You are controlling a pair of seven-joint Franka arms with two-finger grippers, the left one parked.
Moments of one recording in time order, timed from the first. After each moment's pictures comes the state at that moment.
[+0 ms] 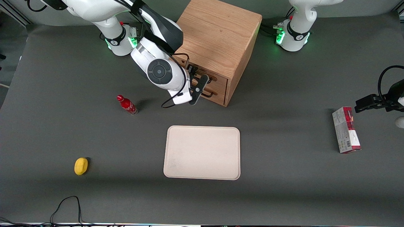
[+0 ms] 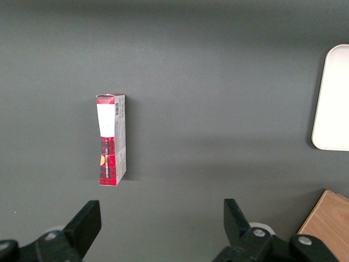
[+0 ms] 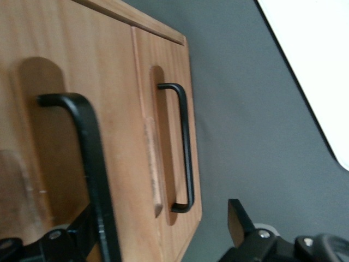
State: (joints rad) arm 0.19 0.48 0.60 -1.59 0.08 1.79 -0.27
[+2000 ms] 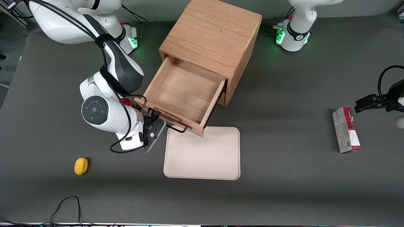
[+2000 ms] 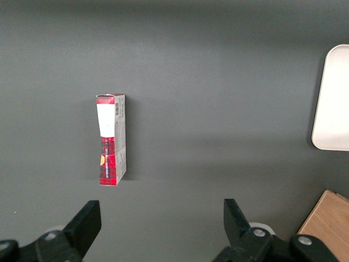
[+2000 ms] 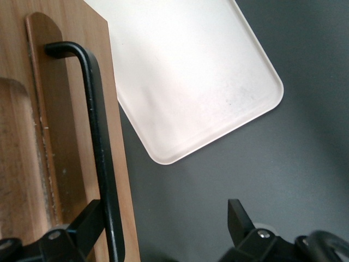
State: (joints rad) arm 0.08 0.59 0.44 -1.32 -0.08 1.80 -0.49
